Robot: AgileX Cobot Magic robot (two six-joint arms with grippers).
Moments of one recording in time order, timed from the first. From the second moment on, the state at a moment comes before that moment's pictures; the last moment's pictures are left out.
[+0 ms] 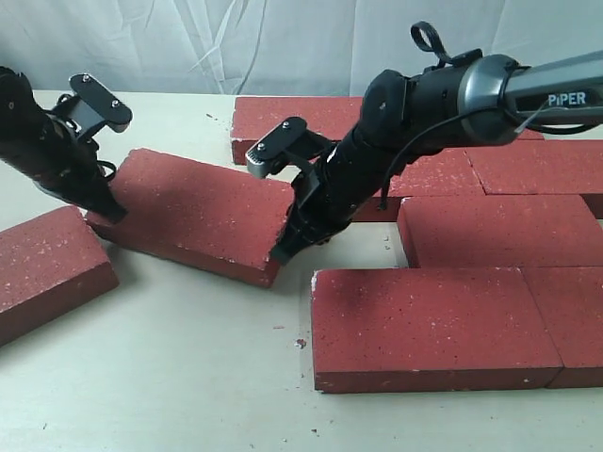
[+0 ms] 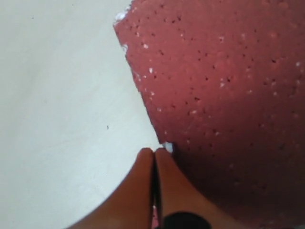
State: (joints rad) left arm -0.17 1.80 -1.02 0.06 0.40 0.47; right arm 0.58 2.02 -1.30 0.52 0.61 -0.83
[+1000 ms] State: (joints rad) left arm -0.08 1.90 -1.03 -0.11 0.08 0.42; right arm 0.57 2.01 -1.31 0.56 0.57 -0.83
